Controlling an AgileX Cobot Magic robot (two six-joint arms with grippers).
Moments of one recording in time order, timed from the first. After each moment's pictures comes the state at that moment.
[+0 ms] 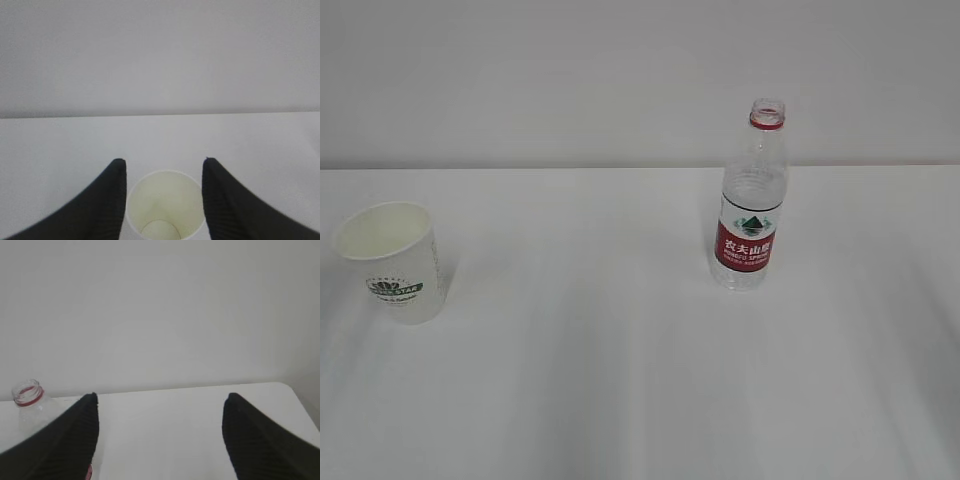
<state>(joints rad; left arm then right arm) -0.14 0.94 -0.55 -0.04 0.00 -0.08 -0.01 0.75 -0.54 0.30 0.08 -0.23</state>
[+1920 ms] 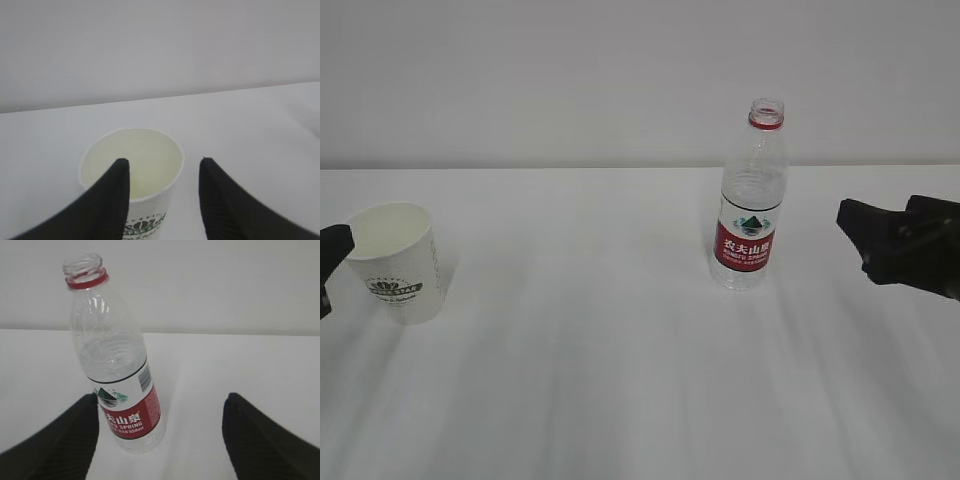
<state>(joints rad) -0.14 1.24 -0.18 0.17 -0.78 -0.18 0.23 1.34 -0.32 -0.07 -0.65 0.16</state>
